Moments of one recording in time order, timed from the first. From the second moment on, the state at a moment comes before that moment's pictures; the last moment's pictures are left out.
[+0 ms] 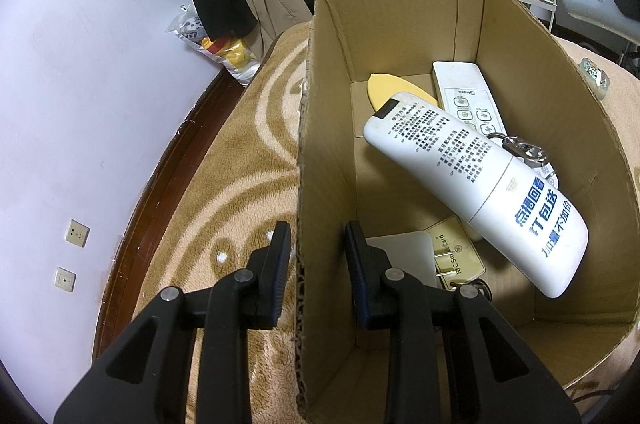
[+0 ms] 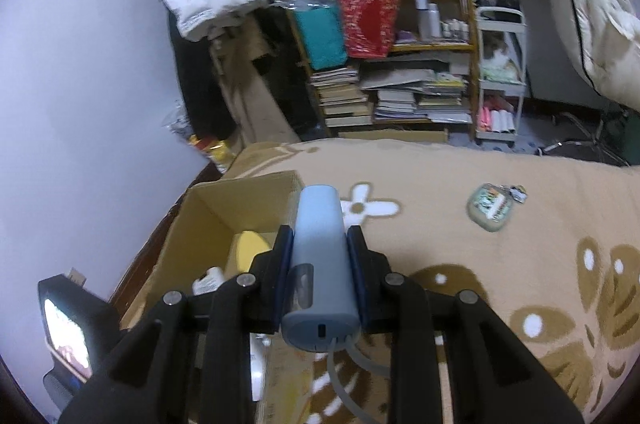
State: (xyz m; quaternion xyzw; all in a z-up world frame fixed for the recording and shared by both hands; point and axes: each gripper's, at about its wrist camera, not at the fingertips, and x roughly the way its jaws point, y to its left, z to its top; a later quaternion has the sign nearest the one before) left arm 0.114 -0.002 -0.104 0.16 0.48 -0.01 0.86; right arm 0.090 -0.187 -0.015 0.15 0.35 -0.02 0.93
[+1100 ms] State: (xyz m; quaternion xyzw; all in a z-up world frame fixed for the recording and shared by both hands) left arm 0.114 -0.005 -0.105 0.17 0.48 -0.01 0.86; right arm 0.098 -0.138 -0.050 0.13 0.38 0.04 0.91
